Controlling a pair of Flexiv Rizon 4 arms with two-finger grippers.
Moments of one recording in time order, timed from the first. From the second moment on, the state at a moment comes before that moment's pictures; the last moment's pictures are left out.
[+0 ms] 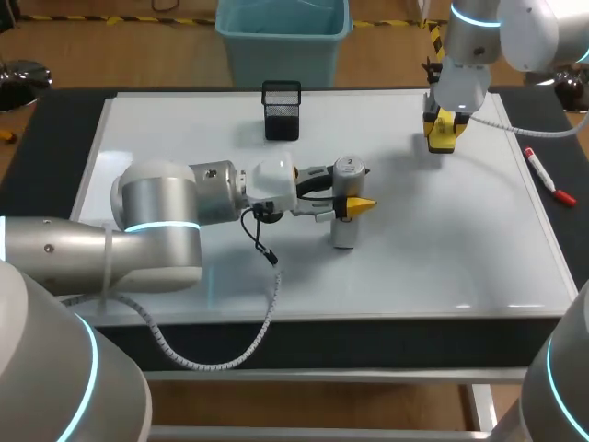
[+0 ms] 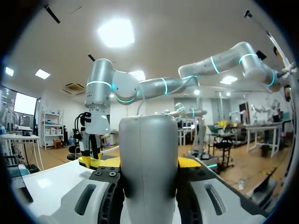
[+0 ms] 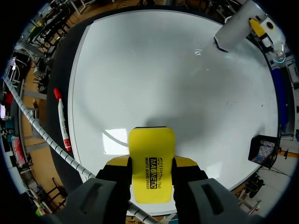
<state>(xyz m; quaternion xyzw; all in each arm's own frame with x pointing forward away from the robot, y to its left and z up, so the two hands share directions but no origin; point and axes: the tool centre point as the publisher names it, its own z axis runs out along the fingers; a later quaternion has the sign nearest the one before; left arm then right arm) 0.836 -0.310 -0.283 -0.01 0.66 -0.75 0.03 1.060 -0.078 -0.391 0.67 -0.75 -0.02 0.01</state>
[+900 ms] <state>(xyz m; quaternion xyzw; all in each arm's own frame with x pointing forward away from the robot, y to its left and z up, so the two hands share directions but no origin) 0.836 -0.308 -0.288 -0.01 0.65 -0.76 0.01 1.060 -0.078 -0.391 0.67 -0.75 -0.02 0.01</state>
